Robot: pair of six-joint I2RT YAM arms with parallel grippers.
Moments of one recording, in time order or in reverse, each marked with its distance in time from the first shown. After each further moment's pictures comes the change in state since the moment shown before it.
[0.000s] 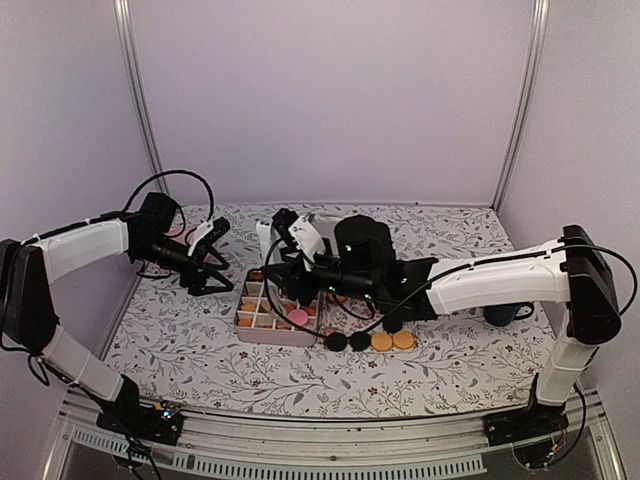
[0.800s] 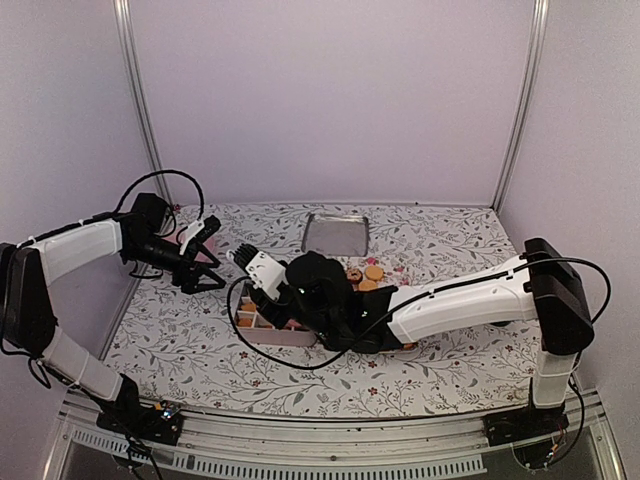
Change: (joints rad) left arm 0.066 -0.019 -0.011 -0.015 -0.010 0.022; right arm 0.157 0.172 0.132 -0.010 0.414 -0.227
